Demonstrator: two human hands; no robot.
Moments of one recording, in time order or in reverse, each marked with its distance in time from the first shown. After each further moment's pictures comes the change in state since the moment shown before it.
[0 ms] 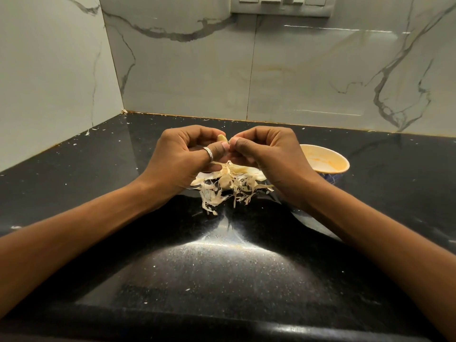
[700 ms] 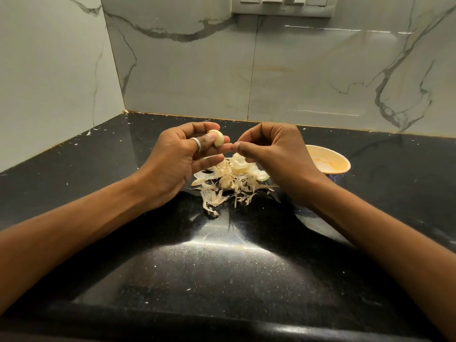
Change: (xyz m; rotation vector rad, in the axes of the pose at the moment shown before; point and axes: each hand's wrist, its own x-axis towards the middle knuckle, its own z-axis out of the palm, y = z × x) left_hand 0.006 0.008 -0.003 -0.393 -0.016 -0.236; right_hand 0.001 -0.005 -0.007 -0.302 0.055 -0.091
